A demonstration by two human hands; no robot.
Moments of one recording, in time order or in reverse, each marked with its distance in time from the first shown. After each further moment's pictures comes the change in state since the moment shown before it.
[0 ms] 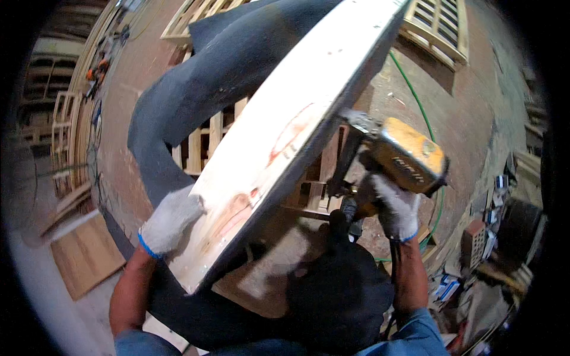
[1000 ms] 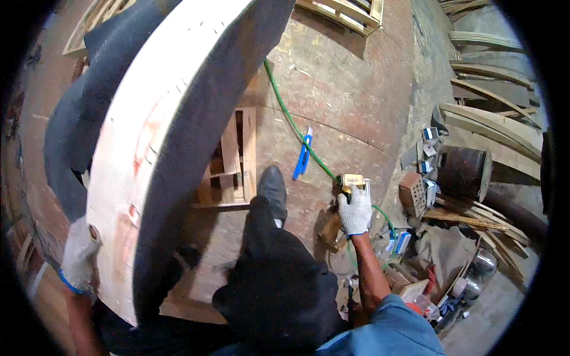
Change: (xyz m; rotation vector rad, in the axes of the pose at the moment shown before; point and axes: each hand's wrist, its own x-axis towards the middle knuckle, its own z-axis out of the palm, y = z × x) left_hand -0.022 -0.027 0.013 -0.411 0.074 -0.570; right_hand -0.073 0.097 -0.216 -1.705 0.623 -0.281
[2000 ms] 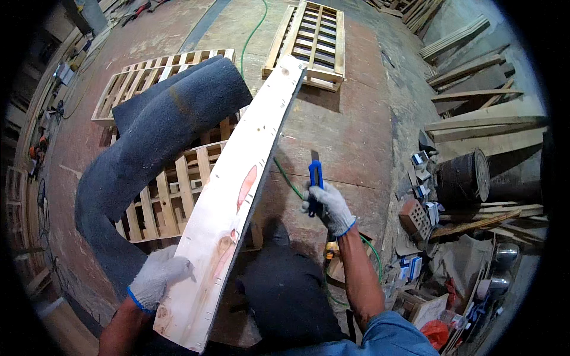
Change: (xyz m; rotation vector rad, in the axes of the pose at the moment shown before) left_hand -0.043 0.142 0.068 -0.475 -0.321 -0.083; right_hand 0.111 -0.120 -0.113 1.789 -0.573 0.395
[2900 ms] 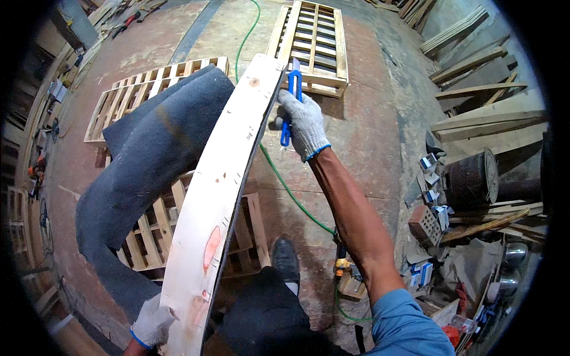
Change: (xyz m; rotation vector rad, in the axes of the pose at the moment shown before) left_hand 0.020 -0.064 -0.060 0.307 0.087 -0.049; right_hand 0.190 -0.119 0.109 -0.064 0.101 -0.473
